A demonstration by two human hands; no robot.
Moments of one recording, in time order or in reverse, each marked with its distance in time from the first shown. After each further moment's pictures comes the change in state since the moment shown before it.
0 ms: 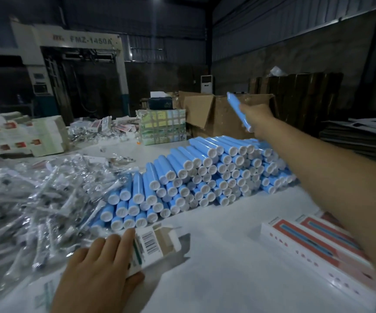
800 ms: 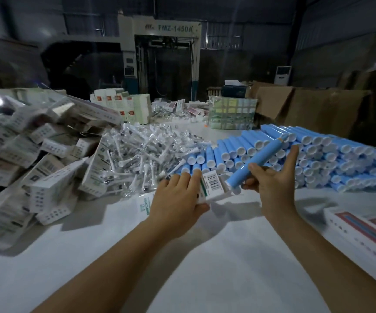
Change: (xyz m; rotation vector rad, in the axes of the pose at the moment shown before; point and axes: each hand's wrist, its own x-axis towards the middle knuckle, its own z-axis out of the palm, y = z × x) left_hand -0.020 0.000 -0.023 -0.102 -0.036 -0.235; right_hand -0.254 0.082 0.054 0.538 -0.326 -0.195
